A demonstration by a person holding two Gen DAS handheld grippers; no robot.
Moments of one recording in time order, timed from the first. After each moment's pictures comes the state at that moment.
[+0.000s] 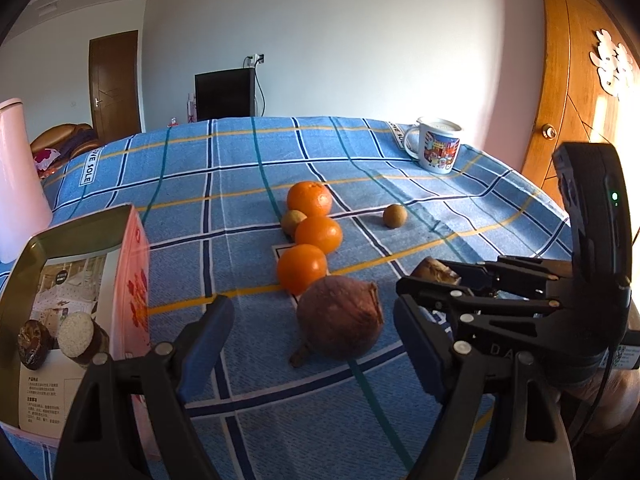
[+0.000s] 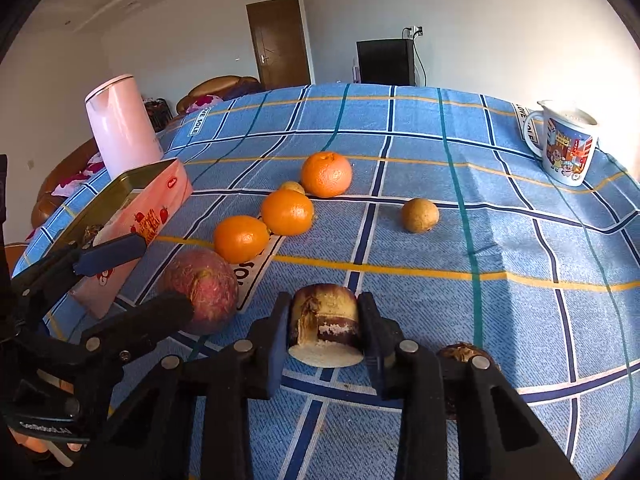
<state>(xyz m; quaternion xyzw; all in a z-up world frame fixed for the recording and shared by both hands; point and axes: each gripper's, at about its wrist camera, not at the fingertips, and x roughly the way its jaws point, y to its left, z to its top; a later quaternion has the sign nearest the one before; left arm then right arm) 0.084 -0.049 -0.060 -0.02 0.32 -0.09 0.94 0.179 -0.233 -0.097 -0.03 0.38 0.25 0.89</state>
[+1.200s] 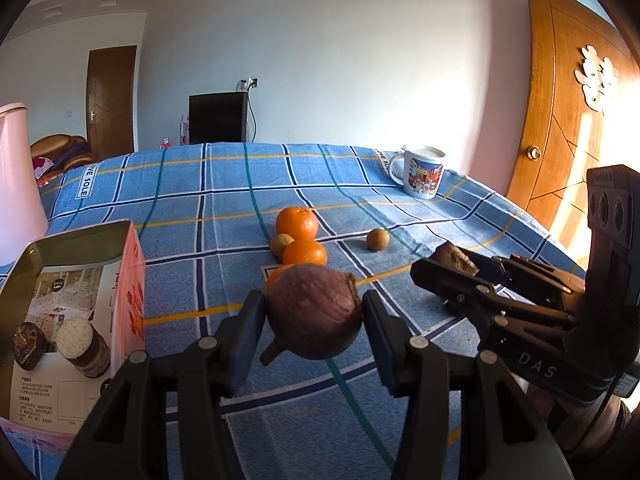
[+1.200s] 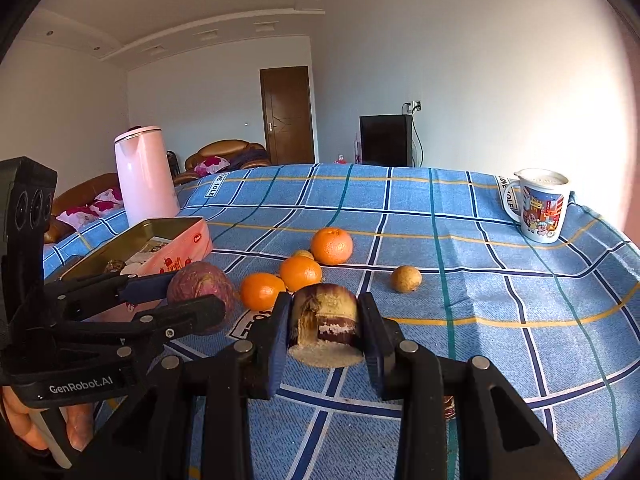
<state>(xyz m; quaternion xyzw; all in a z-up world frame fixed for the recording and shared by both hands) 0.067 -0.045 -0.052 -0.04 0.26 -0.11 0.96 0.141 -0.247 -0.074 -0.02 0.23 0.26 0.94</state>
